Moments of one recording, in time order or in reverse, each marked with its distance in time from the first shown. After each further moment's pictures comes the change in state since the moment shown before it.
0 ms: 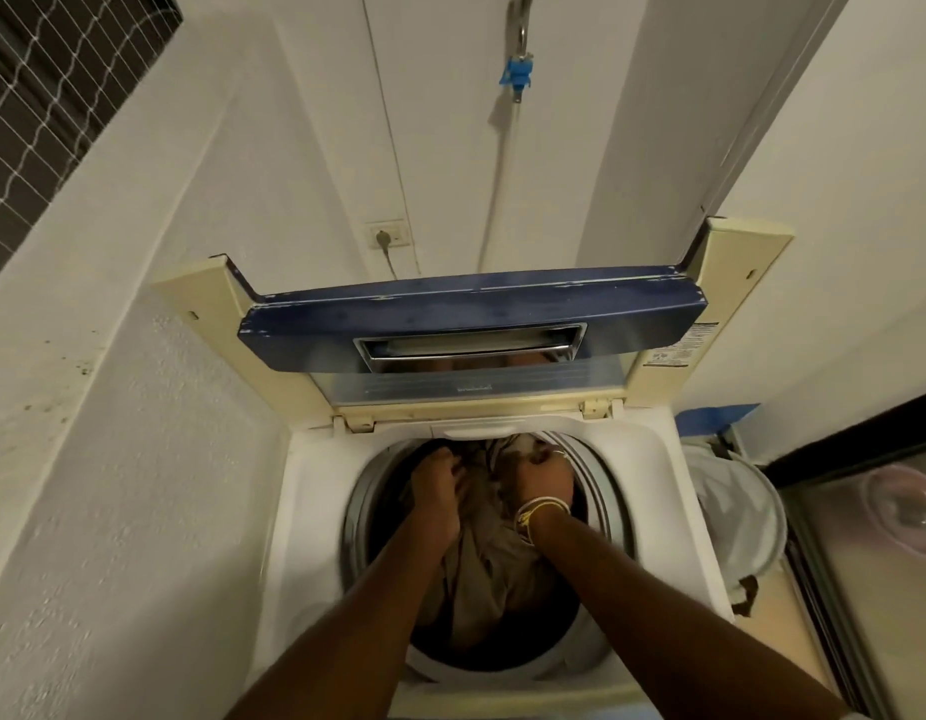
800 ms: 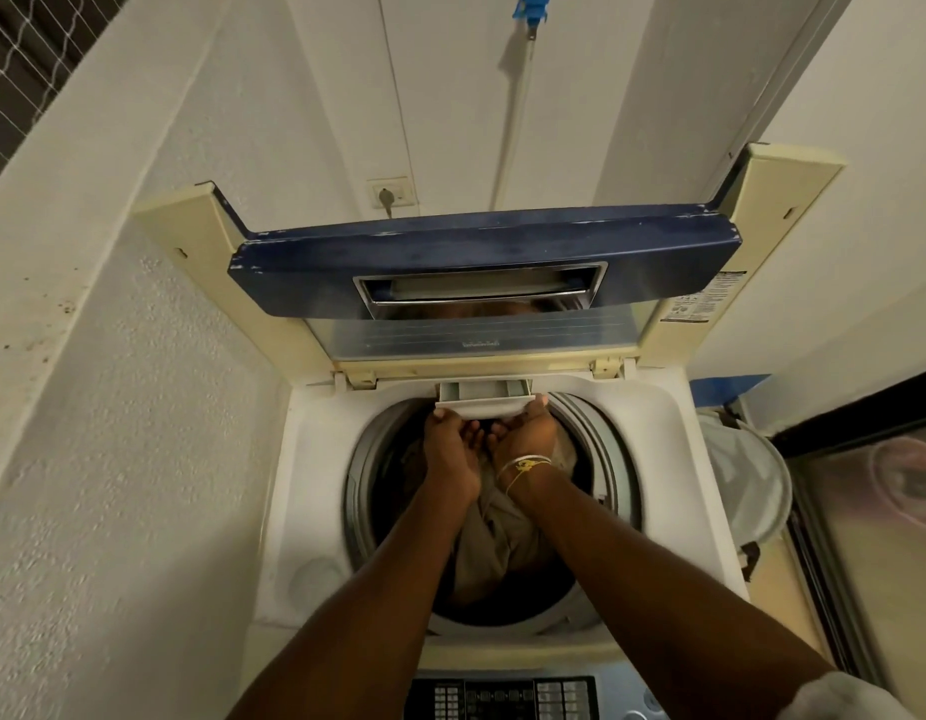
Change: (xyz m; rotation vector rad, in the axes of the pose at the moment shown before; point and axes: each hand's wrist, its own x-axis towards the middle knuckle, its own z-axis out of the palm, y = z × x) left_hand 0.018 -0.024 0.003 -0.248 -0.070 0.137; right_hand -0.032 -0.030 0.023 1.294 -0.199 0.397
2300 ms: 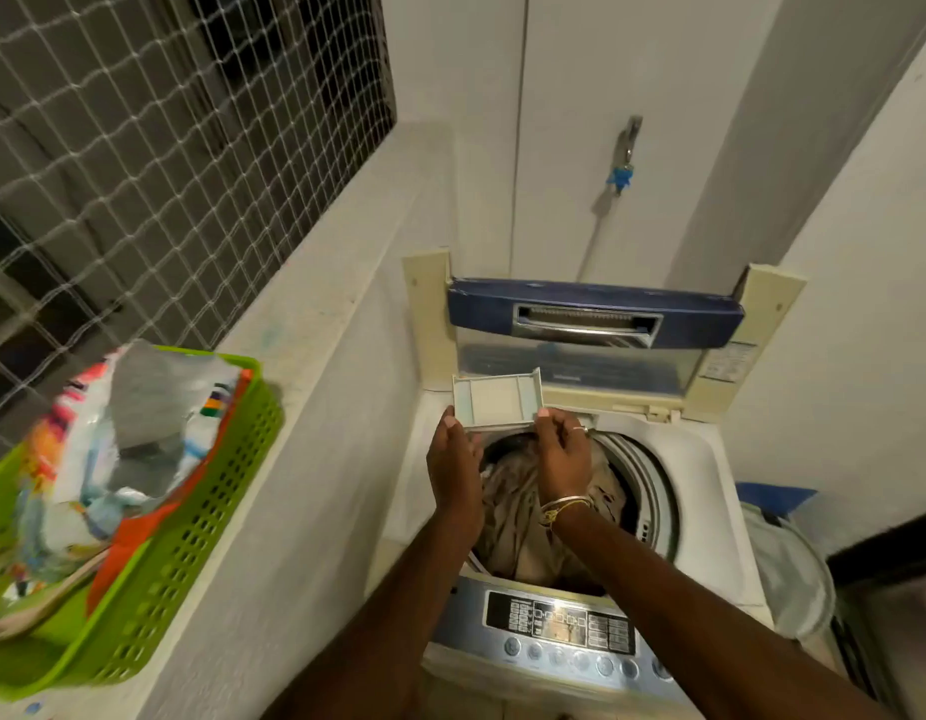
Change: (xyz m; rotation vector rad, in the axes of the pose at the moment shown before) left_hand -0.198 0.089 -0.098 0.277 0.020 0.550; right_hand -0.176 0.055 -0.019 -0.725 -0.355 -0.925
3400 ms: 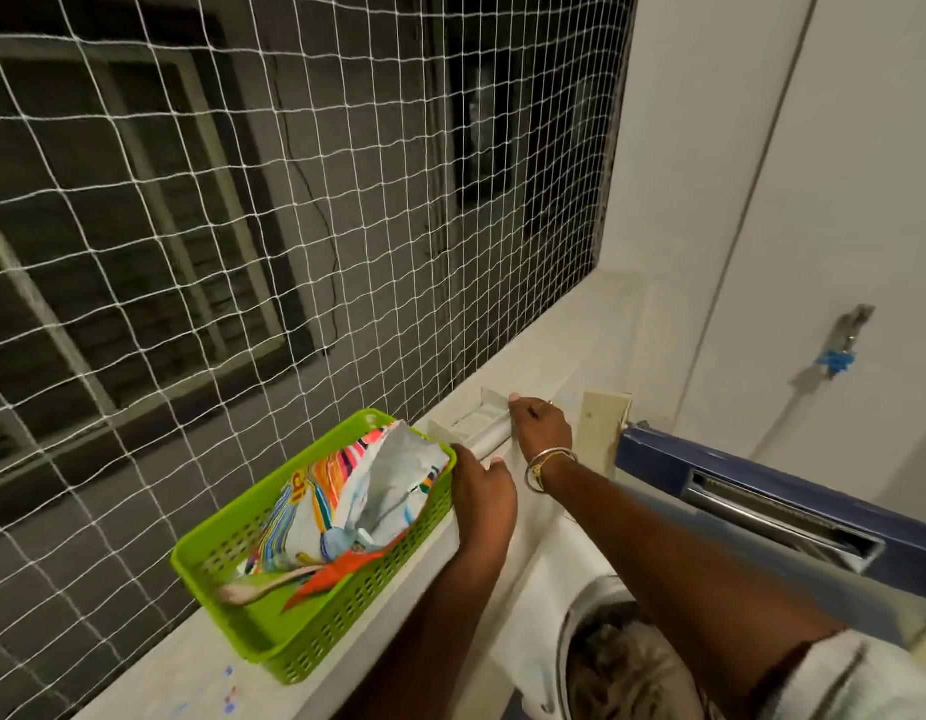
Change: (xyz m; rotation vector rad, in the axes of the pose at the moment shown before) left_hand 0.021 0.157 -0.087 0.292 0.488 0.211; right_hand 0.026 -0.137 0.246 -0.375 -0.563 -0.285
